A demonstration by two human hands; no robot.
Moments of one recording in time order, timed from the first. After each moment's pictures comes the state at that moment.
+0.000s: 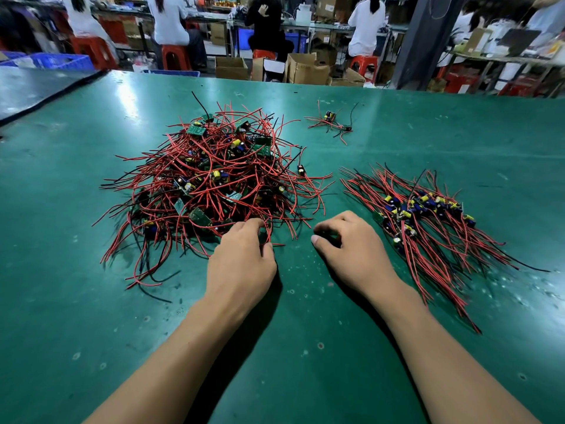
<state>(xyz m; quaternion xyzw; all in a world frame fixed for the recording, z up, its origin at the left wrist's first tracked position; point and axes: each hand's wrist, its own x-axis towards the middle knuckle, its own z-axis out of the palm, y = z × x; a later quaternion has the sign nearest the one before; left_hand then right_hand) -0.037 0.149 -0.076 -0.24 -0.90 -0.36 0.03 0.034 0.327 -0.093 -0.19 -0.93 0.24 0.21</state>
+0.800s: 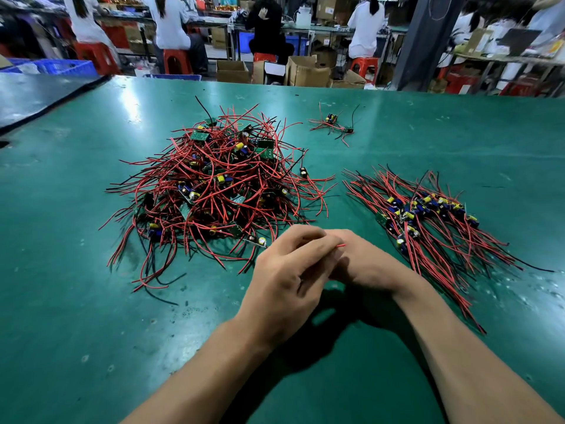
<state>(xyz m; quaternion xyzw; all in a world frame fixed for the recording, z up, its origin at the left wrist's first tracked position) 0.001 0.164 -0.076 -0.49 -0.66 -0.54 0.18 0.052 0.310 -0.050 0.03 -0.84 0.54 0.00</state>
